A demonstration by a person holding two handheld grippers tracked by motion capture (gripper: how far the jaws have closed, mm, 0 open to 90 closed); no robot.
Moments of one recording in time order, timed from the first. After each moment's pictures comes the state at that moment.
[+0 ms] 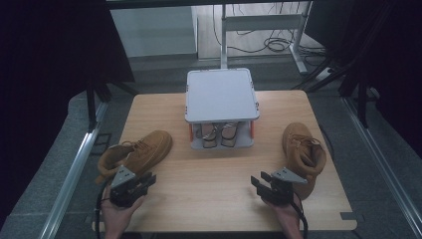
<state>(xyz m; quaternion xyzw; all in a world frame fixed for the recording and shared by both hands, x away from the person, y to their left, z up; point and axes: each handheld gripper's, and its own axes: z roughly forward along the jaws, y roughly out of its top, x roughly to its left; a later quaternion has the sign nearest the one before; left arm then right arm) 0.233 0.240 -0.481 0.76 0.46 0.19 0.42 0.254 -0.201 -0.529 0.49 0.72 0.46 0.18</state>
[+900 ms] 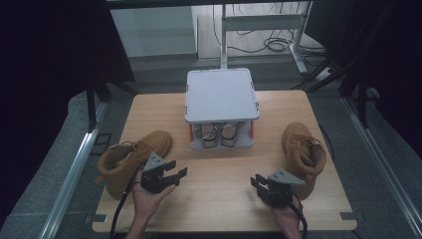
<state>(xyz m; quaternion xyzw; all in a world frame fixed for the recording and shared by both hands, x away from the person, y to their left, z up) 0.271 0.183 -0.483 0.77 0.44 0.14 0.44 0.246 -0.195 -0.518 0.46 0.74 0.45 0.18</state>
